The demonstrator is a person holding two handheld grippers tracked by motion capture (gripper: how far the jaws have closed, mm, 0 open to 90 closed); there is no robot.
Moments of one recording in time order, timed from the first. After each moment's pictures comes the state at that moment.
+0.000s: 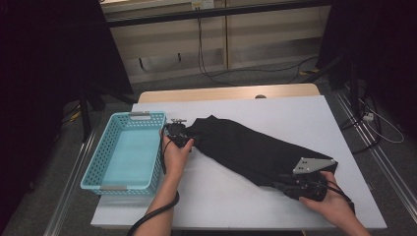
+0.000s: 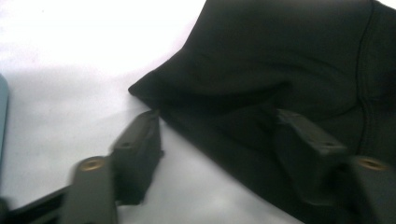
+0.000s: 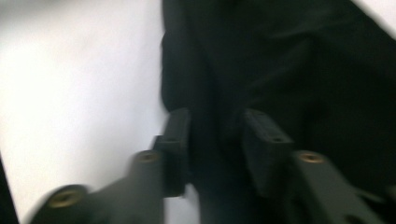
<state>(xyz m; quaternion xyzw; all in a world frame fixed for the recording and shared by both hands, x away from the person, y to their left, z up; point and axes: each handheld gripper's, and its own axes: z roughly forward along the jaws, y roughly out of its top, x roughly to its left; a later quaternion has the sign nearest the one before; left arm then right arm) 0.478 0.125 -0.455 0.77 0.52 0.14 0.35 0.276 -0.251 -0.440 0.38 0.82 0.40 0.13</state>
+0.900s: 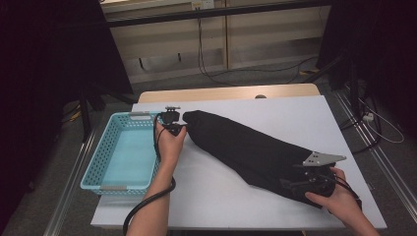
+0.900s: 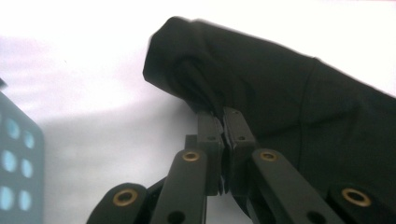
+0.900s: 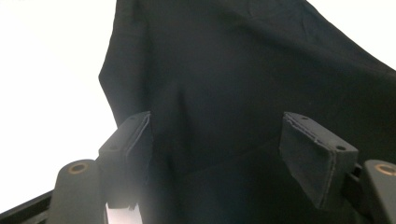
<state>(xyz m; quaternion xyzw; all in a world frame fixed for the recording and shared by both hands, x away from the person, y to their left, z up) 0.500 0.138 -0.414 0.75 0.54 0.11 0.37 0.284 -0.273 -0.443 0.43 0.80 0.40 0.14</state>
